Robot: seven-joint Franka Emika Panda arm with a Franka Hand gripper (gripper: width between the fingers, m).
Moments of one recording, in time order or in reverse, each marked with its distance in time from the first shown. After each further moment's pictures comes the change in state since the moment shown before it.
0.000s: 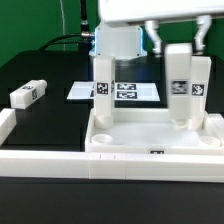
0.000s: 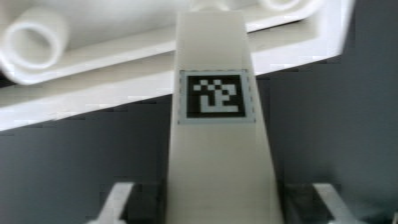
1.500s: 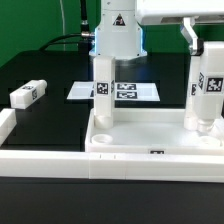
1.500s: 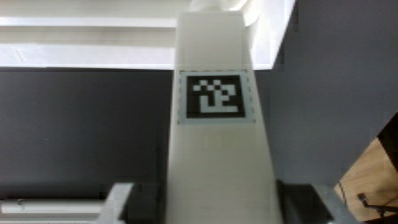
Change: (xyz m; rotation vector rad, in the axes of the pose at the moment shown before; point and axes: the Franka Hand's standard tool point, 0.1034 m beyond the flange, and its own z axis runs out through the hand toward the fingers) arm -0.009 -0.031 -0.002 0.008 0.114 -0.237
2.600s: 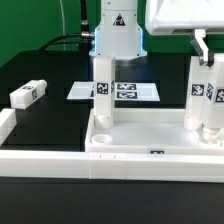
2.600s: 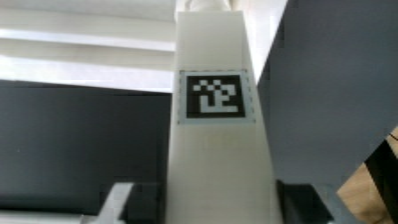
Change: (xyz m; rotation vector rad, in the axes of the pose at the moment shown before) arm -0.013 -0.015 0.014 0.005 -0.035 -0.067
